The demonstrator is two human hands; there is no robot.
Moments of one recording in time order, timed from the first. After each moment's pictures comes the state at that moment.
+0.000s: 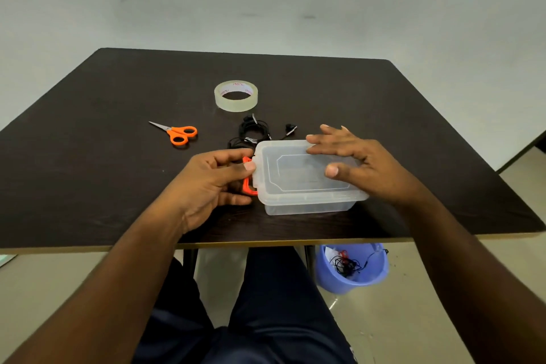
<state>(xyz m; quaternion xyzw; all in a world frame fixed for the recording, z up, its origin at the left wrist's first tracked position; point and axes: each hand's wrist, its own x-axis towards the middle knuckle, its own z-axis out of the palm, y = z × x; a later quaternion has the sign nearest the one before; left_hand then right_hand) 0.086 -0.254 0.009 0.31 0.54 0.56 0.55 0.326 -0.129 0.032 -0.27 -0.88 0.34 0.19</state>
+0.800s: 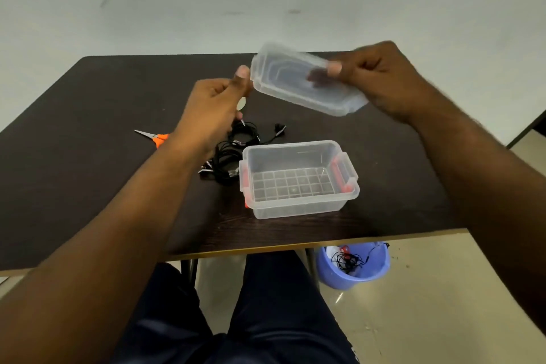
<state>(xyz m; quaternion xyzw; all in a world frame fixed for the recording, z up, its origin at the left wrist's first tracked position) 0.090 -0.177 0.064 0.47 0.65 0.55 0.25 0.318 -0.072 0.108 -0.25 -0.84 0.36 0.33</state>
